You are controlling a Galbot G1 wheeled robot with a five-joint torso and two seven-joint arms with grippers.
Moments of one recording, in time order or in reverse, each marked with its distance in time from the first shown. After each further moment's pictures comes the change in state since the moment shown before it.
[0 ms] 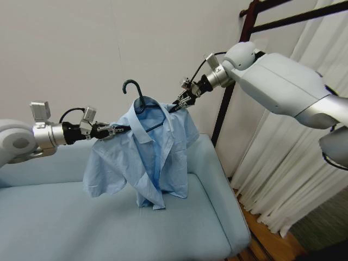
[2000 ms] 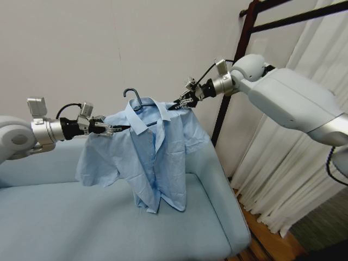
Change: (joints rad) left arm -0.043 -0.028 -0.003 0.053 0.048 -0.009 -0.035; right arm -0.109 -0.172 0.110 0.252 0.099 0.026 0.213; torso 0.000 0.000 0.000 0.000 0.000
